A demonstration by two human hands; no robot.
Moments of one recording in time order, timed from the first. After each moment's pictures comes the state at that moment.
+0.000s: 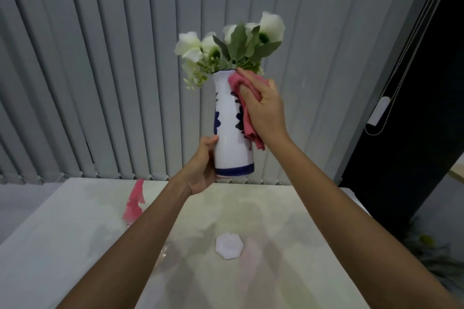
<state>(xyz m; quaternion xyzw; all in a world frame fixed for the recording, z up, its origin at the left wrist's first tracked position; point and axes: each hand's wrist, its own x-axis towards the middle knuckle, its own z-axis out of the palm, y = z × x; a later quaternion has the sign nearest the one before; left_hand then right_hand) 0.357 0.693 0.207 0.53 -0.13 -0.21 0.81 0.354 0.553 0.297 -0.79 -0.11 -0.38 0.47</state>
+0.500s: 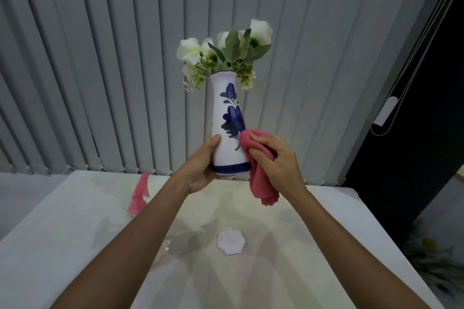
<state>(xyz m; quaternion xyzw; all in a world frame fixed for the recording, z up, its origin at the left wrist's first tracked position) 0.358 0.702 0.195 0.51 -0.12 -0.19 0.83 0.301 0.531 0.212 -0.81 -0.15 -0.28 0.50</state>
